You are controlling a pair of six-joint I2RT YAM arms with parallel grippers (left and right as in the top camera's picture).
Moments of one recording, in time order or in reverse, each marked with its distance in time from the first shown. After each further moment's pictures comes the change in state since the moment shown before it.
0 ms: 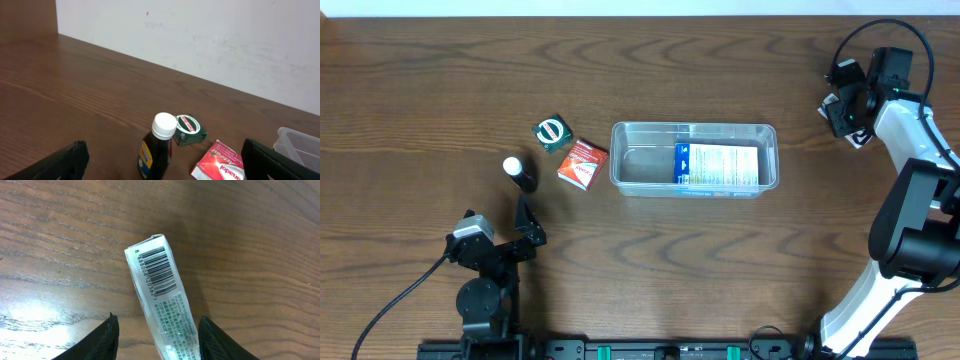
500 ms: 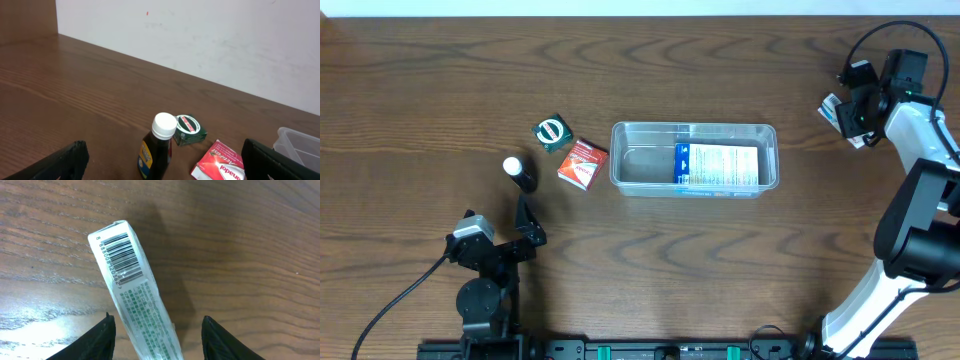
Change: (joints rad) left arm 0.000 0.000 0.000 0.000 0.000 0.000; right arm -0.048 0.008 0.000 0.016 -0.023 -0.004
